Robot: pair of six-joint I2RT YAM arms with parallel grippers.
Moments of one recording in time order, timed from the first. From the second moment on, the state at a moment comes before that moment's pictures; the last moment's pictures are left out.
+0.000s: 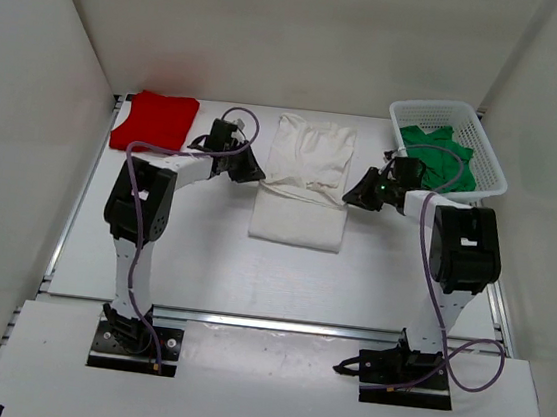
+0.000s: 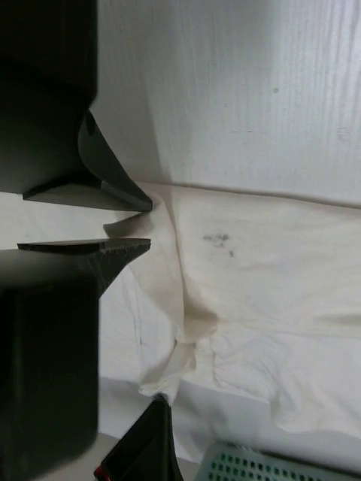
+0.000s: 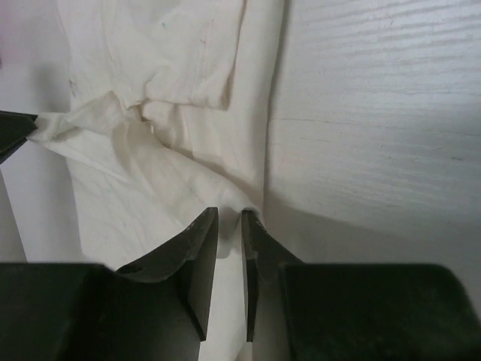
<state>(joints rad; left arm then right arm) -0.31 2.07 1.39 -0.12 0.32 -0.69 0.08 1.89 1.10 -0.01 -0.52 0.53</state>
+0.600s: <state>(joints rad) -0.42 1.71 0.87 0.20 0.34 -0.84 0.41 1.78 1.10 0.01 -0.38 0.45</state>
